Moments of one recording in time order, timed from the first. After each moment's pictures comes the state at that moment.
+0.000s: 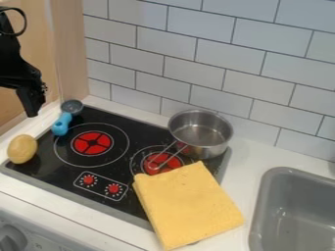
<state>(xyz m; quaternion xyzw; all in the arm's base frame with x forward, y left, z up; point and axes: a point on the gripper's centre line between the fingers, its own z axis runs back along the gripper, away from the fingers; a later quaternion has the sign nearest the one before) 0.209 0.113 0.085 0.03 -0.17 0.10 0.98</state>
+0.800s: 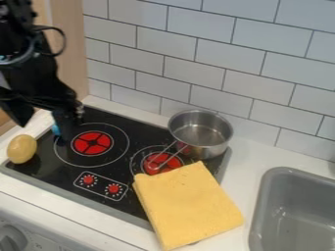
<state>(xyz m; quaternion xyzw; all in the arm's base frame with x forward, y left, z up) 0.204 0.057 0.076 0.00 -0.14 0.03 0.99</state>
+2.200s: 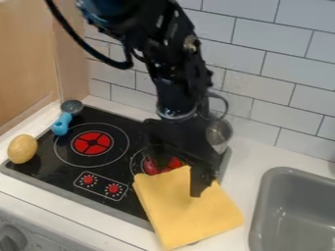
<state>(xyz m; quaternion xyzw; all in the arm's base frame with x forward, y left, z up) 0.235 -0.075 0.030 -0.03 -0.06 -0.18 0.98</state>
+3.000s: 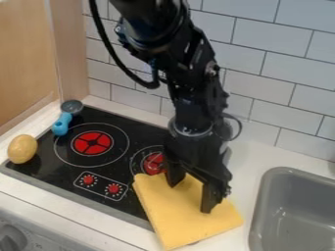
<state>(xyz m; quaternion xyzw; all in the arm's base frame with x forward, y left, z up) 0.241 -0.087 0.007 -0.03 -0.03 -0.21 0.98</state>
